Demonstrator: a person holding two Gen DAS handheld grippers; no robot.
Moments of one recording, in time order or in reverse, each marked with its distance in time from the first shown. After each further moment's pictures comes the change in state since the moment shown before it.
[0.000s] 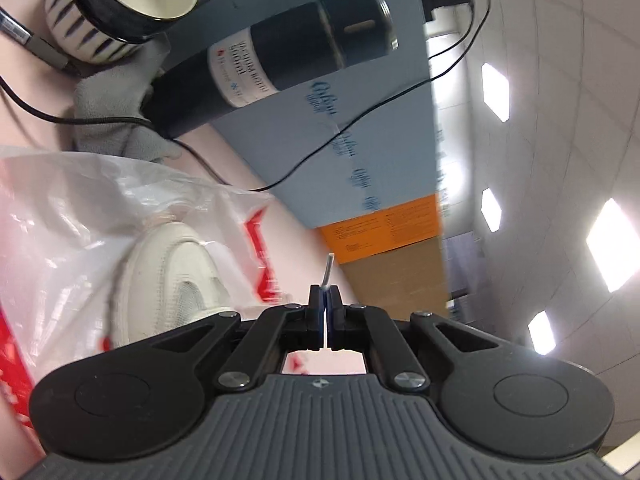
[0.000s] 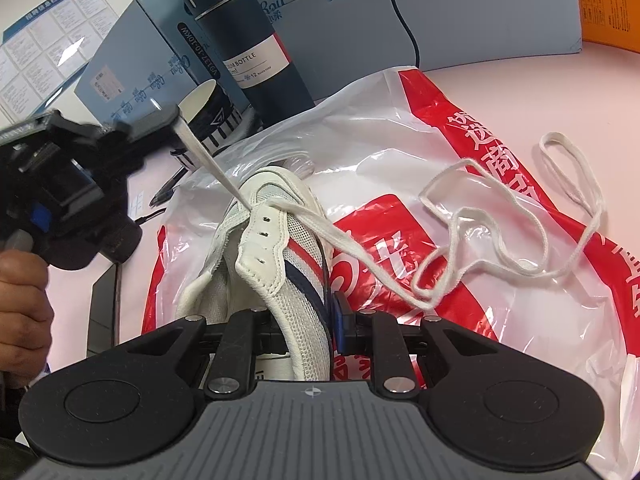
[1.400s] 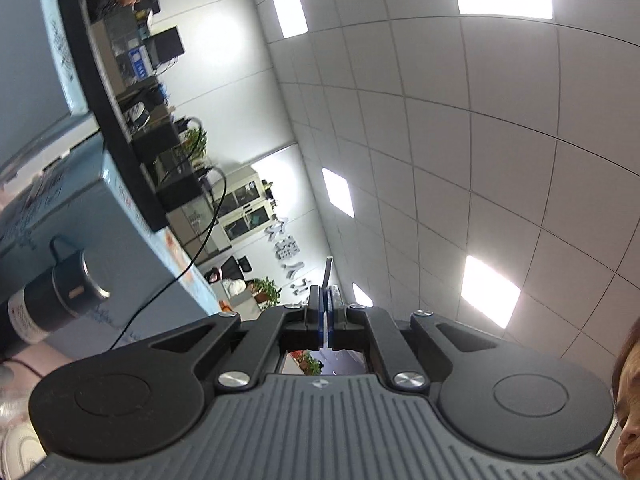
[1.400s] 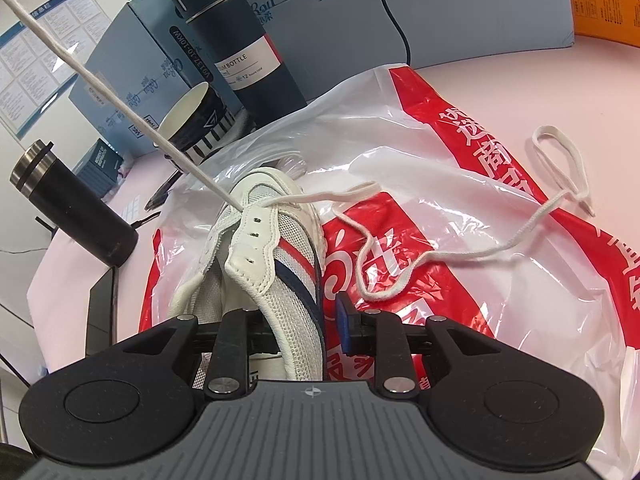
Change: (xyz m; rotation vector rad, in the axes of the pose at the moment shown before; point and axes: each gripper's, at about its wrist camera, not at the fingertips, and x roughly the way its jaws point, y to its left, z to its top) left arm -0.126 -0.167 0.068 0.252 -0.382 -0.406; right arm 0.001 -0.004 -0.001 0.020 -0.004 -0.006
